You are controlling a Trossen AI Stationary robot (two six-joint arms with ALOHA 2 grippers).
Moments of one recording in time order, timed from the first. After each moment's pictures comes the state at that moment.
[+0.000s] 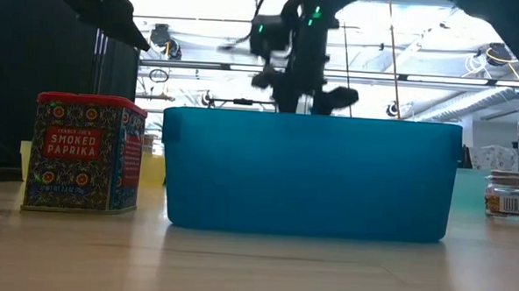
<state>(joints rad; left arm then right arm) -0.20 0.81 0.76 -0.70 -1.09 -0.20 -0.27 2.07 1.85 -1.24 -0.01 0.91</state>
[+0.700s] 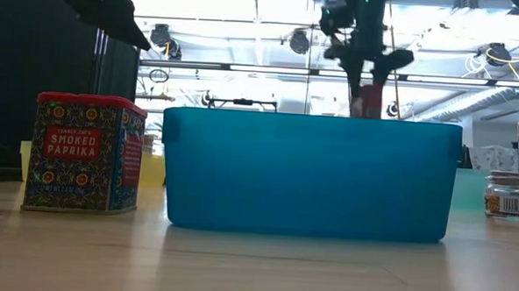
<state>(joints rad) -0.20 0.81 0.76 -0.69 -1.09 -0.20 -0.64 1.79 1.91 -1.57 0.10 0.68</state>
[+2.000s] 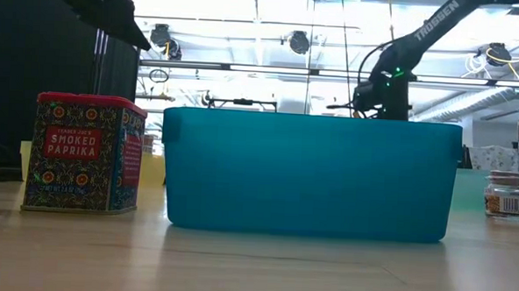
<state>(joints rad) -0.20 0.81 0.76 -0.69 -1.09 -0.23 -1.03 1.77 1.32 -1.04 0.03 0.33</state>
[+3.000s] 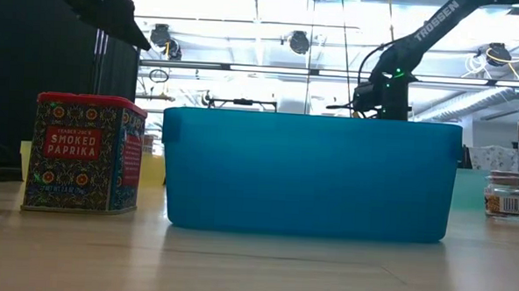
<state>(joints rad) -0.20 0.81 0.76 -0.69 -1.09 -0.23 -1.03 1.77 1.31 -1.02 0.02 0.32</state>
